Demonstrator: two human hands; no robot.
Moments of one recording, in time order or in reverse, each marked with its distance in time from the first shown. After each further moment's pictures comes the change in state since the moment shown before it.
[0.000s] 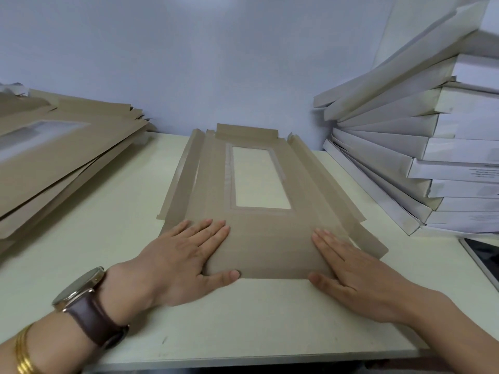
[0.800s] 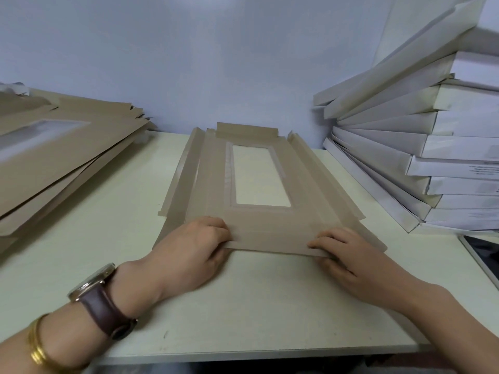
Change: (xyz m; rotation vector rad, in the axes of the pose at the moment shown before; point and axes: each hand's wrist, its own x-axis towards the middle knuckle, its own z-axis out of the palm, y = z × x) left_hand 0.008 0.009 -0.008 -0.196 0.379 0.148; right_hand 0.005 0.011 0.002 0.143 0.413 -0.206
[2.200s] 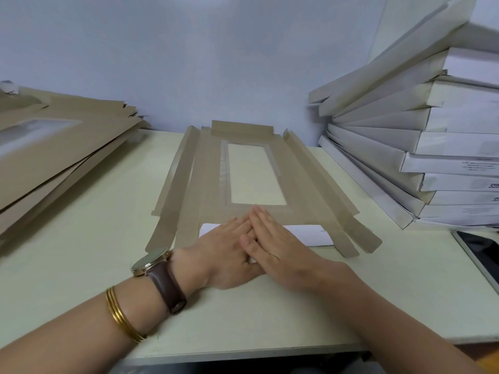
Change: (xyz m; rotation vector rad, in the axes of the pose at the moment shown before) left_hand 0.040 0.027 0.035 -0.045 -0.255 0.090; right_hand 0.070 -0.076 0.041 0.279 -0.258 0.183
